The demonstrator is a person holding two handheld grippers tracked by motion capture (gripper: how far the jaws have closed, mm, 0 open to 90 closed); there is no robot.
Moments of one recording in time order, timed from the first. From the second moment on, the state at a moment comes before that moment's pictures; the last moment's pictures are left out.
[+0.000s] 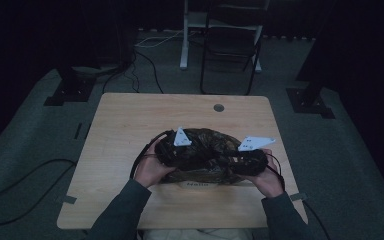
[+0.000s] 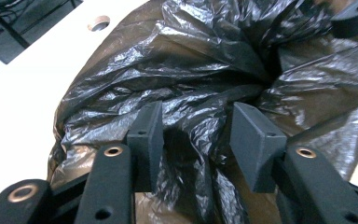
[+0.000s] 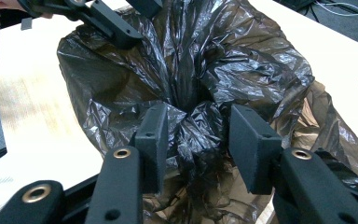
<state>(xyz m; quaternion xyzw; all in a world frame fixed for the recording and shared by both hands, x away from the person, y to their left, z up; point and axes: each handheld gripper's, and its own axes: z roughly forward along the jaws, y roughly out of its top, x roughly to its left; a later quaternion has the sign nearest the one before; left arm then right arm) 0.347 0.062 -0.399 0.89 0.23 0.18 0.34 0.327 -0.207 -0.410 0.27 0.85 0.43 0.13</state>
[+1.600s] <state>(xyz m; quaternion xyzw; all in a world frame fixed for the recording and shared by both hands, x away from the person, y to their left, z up) 0.348 0.083 -0.404 0.89 0.25 0.19 0.33 0.308 -0.229 -0.416 0.27 0.86 0.41 0.12</state>
